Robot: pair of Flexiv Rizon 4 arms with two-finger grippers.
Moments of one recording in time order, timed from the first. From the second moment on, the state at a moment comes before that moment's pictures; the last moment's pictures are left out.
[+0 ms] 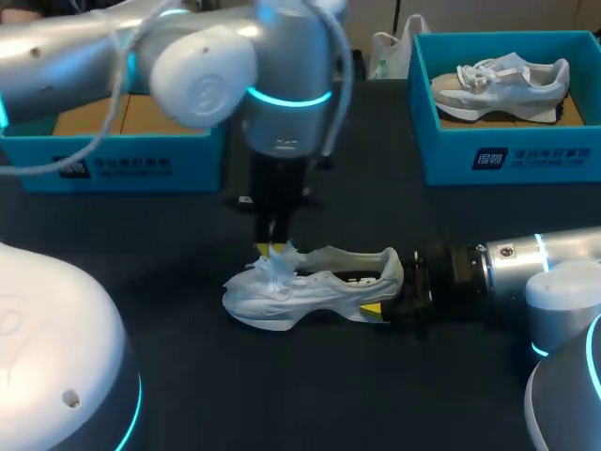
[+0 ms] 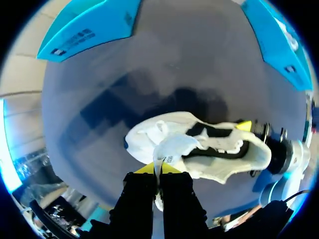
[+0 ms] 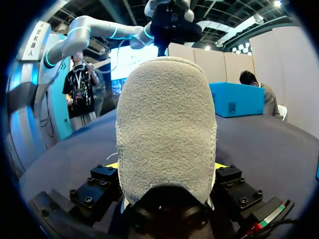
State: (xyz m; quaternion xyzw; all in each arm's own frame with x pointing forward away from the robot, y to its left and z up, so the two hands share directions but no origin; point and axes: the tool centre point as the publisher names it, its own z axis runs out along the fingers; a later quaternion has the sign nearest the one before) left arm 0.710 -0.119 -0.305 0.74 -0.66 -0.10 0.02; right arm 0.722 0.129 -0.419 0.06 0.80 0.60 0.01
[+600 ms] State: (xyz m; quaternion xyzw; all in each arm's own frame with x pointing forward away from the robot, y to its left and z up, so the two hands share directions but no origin) left arm 0.707 -0.096 -0.353 0.74 -0.66 -0.01 0.12; right arm 0.722 0.129 -0.419 0.06 0.80 0.60 0.01
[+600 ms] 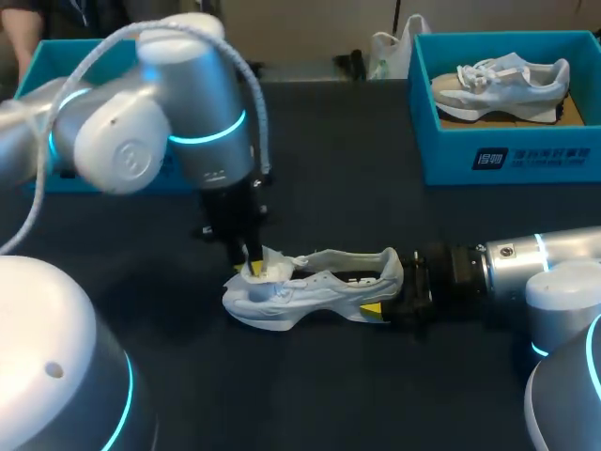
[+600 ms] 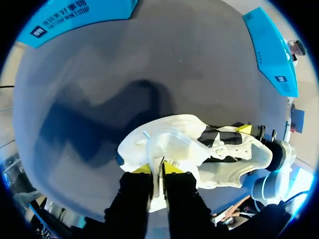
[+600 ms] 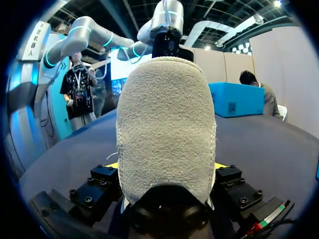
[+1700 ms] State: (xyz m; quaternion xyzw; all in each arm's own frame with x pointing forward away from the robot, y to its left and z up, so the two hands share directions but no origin) left arm 0.706 -0.073 -0.306 0.64 -0.76 0.07 0.12; right arm 0.722 0.129 -0.419 0.06 0.80 0.60 0.01
